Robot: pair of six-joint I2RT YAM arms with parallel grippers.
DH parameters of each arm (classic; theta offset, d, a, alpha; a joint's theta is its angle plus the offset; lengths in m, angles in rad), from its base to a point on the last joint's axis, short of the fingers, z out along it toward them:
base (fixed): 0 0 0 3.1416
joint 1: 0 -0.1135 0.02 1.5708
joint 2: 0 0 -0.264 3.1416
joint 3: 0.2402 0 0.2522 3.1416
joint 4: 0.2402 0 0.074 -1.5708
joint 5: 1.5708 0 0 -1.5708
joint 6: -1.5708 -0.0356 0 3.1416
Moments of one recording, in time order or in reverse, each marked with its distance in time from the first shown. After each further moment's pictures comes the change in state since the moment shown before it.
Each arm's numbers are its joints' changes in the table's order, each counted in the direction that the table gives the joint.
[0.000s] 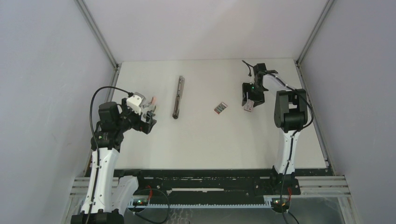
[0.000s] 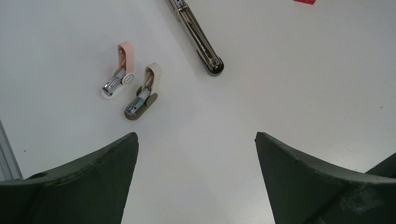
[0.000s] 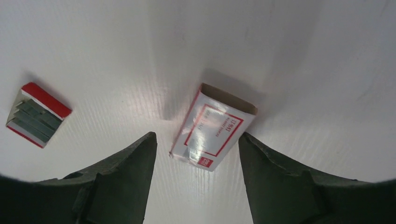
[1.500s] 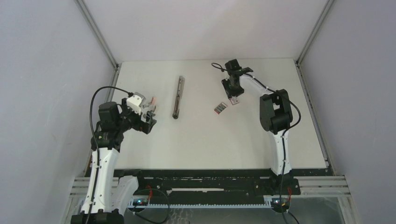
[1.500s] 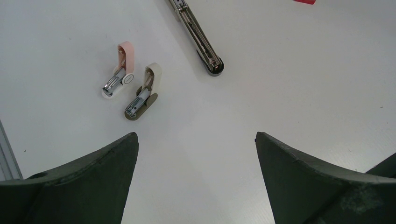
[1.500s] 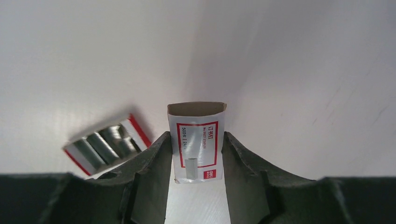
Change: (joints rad) left arm 0.000 0.000 0.000 0.000 0.000 0.000; right arm -0.263 0.059 0.164 -0.047 0.258 0.163
